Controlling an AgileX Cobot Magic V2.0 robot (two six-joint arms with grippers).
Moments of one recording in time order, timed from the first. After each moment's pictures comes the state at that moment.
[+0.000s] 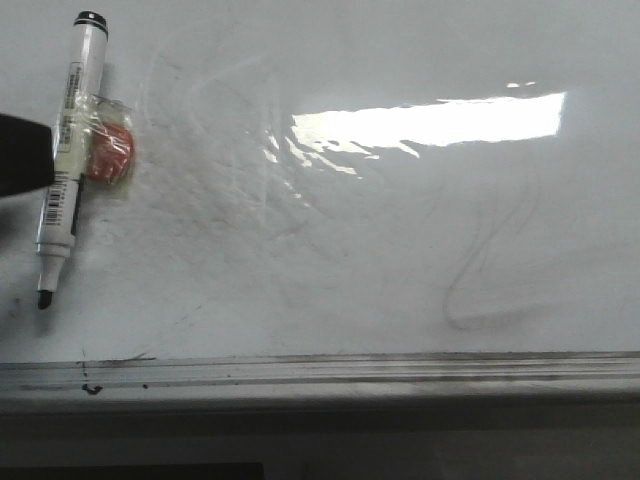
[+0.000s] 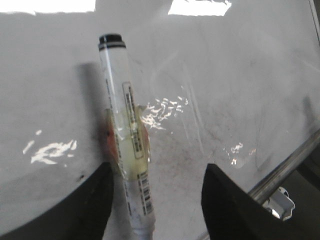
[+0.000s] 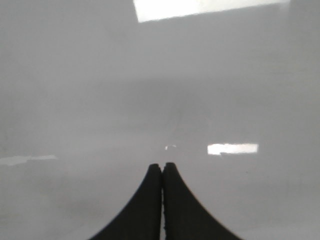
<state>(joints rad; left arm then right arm) -0.70 0.81 -0.19 0.38 -0.37 -0.59 0.00 0.22 -0.23 0.07 0.34 0.02</state>
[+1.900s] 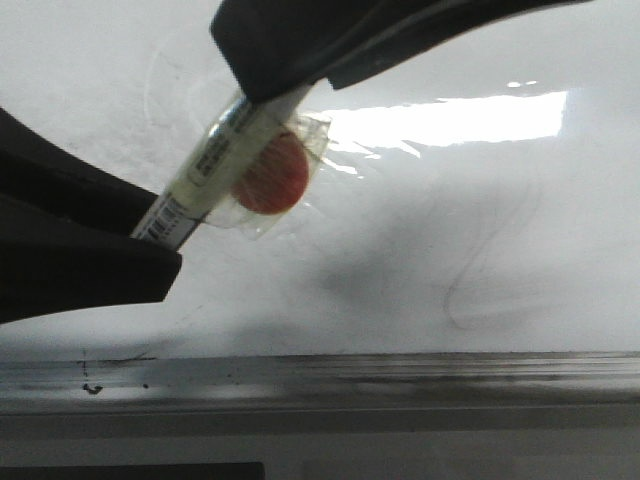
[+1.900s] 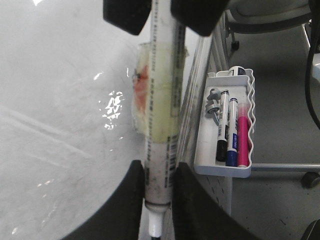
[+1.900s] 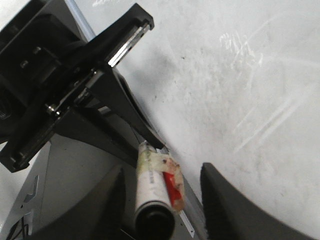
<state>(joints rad) -0.72 0.99 -0.35 1.21 -0.48 -0.59 0.97 1.02 -0.77 0.18 0.36 -0.17</state>
